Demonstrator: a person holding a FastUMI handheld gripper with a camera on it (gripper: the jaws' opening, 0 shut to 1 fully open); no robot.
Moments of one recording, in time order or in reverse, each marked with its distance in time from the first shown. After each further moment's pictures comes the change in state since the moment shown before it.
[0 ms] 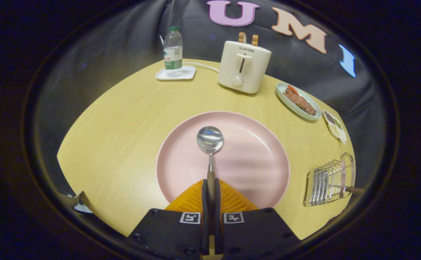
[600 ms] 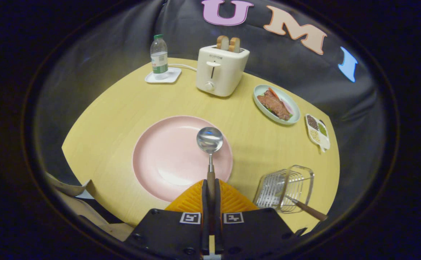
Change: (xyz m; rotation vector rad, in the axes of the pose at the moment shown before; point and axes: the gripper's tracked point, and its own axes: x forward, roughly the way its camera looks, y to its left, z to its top) arm -0.057 -0.107 0.019 -0.051 0.061 -0.022
